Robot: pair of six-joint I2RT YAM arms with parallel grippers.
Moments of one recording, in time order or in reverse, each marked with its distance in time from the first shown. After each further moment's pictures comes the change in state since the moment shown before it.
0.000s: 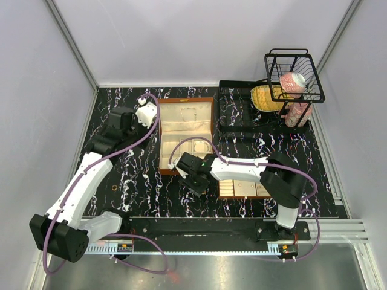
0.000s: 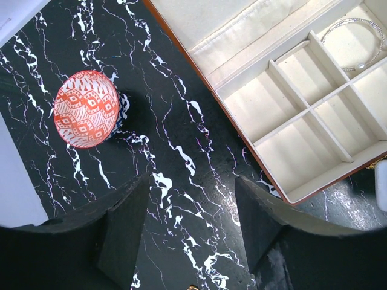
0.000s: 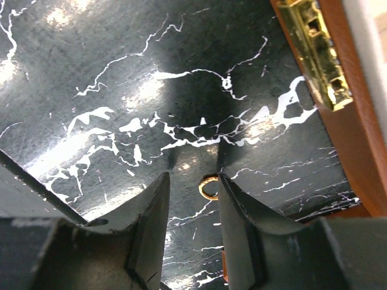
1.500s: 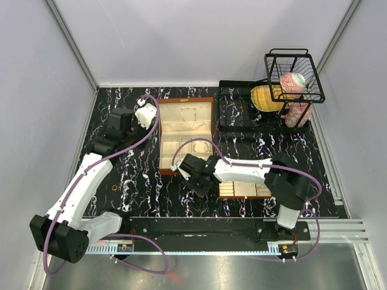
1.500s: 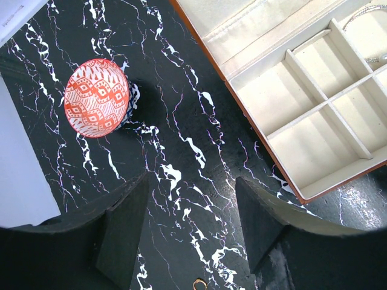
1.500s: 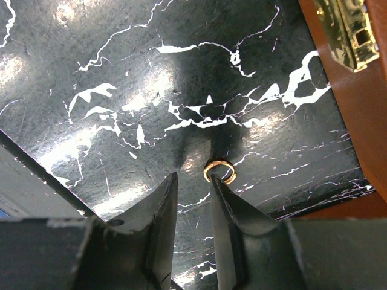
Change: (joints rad) left arm 0.009 -0.012 -0.017 0.000 -0.043 0.015; right arm 0.000 -0.042 -0.050 0.002 -0.009 -0.001
